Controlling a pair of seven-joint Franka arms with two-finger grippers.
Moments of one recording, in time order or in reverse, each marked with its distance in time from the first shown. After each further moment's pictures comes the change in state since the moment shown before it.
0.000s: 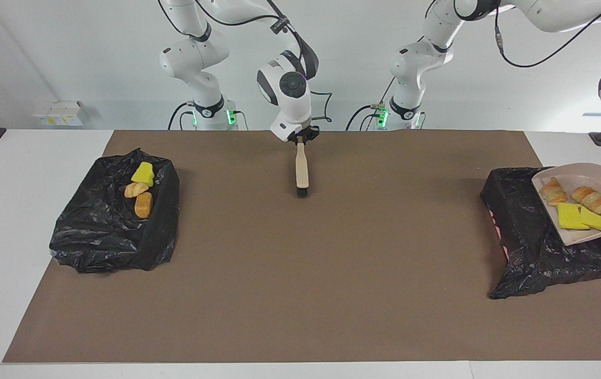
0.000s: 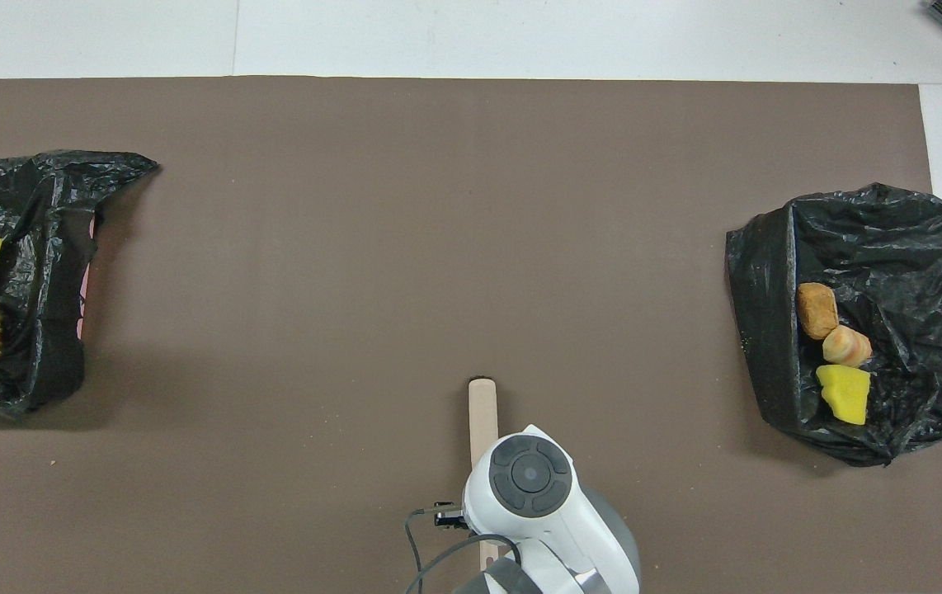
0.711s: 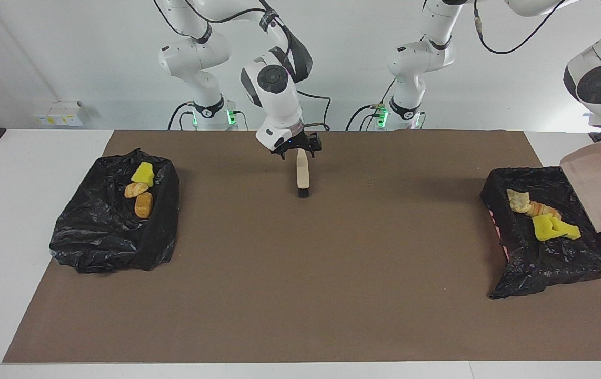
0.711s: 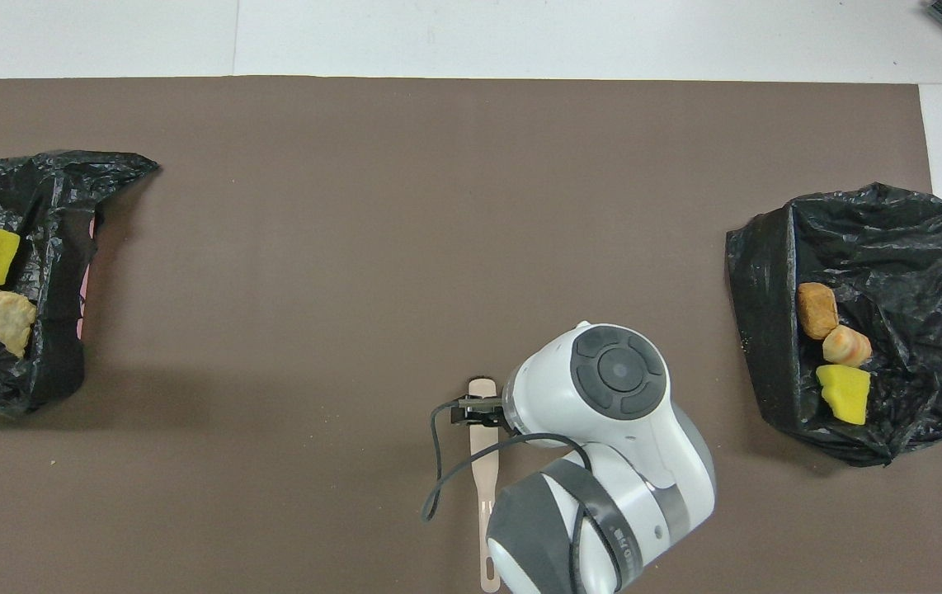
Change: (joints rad) left arm -0.091 -0.110 -0.007 -0.018 0.237 -0.143 -0.108; right arm -0.189 0.005 -0.018 0.217 -0.106 -0.056 -0.031
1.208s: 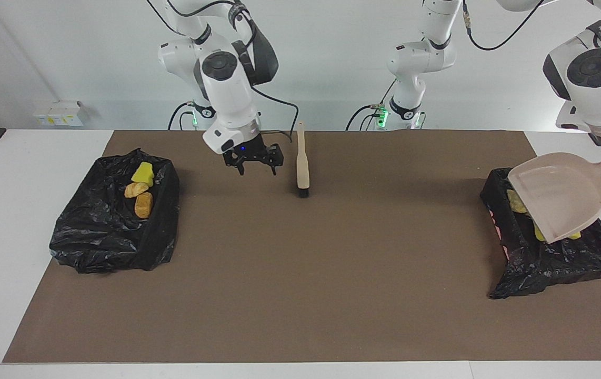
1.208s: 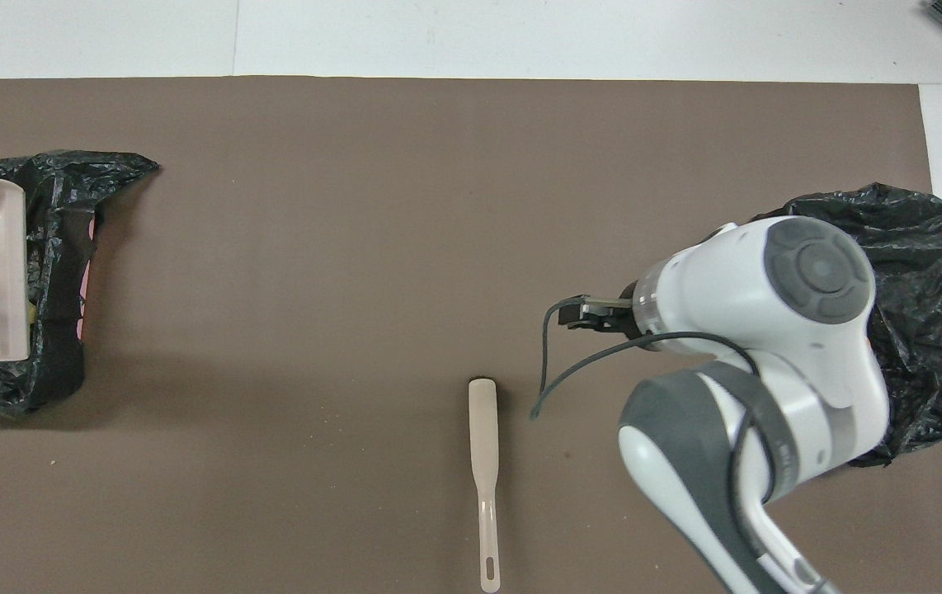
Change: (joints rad) left arm -0.079 -0.011 -0.007 -0.015 -0.402 -0.082 -0.070; right arm -0.272 -0.015 -0.007 0.139 -0.104 -0.078 -0.110
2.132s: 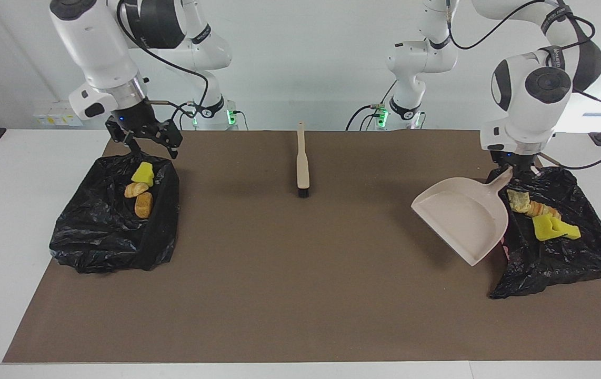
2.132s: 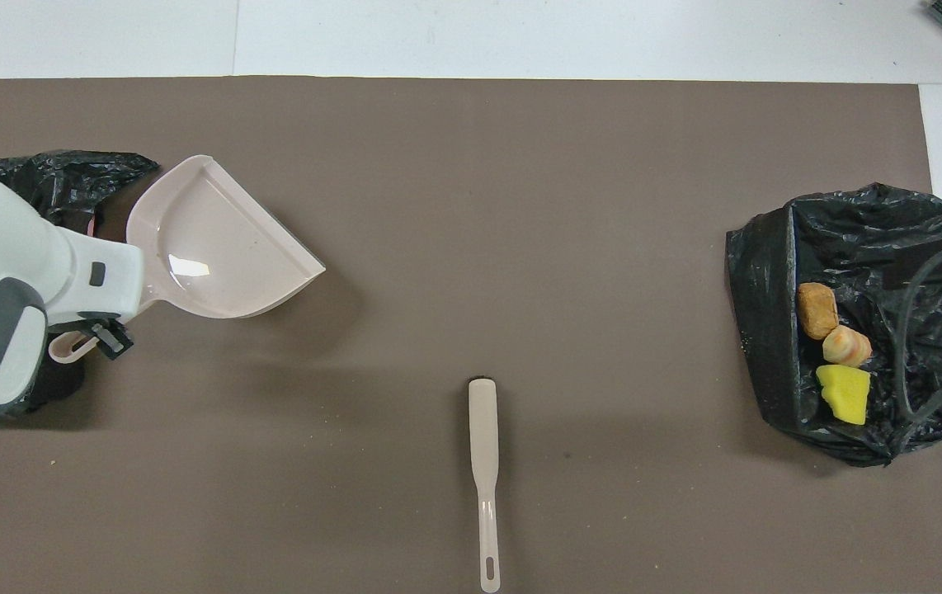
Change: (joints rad) left arm -0.317 -0.083 -0.008 -0.218 -0.563 -0.062 -0.890; right arm -0.103 -0.074 -0.235 0.410 -0.123 -0.499 -0.327
